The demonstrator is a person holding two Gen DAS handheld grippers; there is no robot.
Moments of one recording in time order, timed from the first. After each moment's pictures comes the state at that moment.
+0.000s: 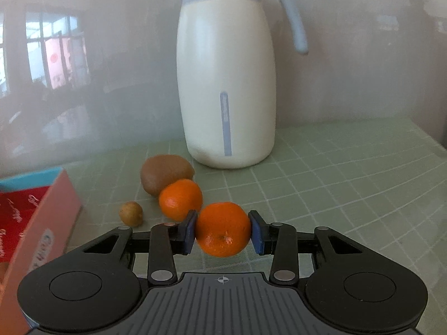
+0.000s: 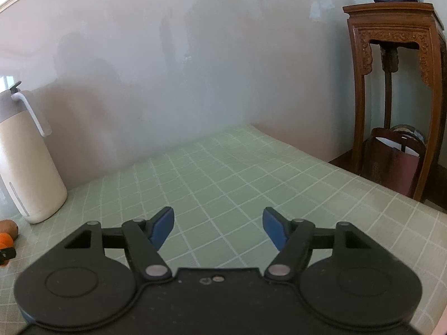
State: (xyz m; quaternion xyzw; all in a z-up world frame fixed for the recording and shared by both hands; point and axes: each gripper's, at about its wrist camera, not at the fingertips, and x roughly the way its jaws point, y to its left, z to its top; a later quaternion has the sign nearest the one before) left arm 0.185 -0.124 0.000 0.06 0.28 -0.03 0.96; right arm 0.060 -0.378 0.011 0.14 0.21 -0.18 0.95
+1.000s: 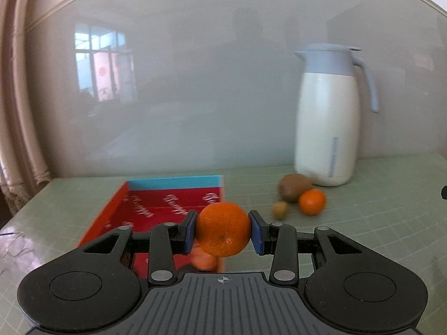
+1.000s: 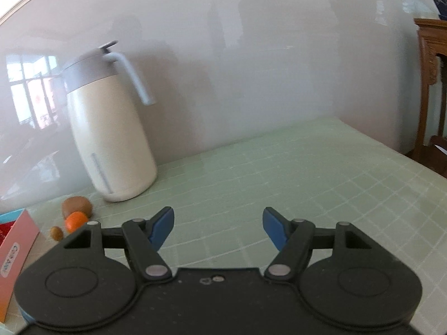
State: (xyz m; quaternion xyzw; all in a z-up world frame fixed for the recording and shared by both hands) left arm 0.094 0.023 0.054 0.04 0.22 0.06 0.97; right arm 0.099 -0.245 0.026 0.11 0.23 -0.08 0.96
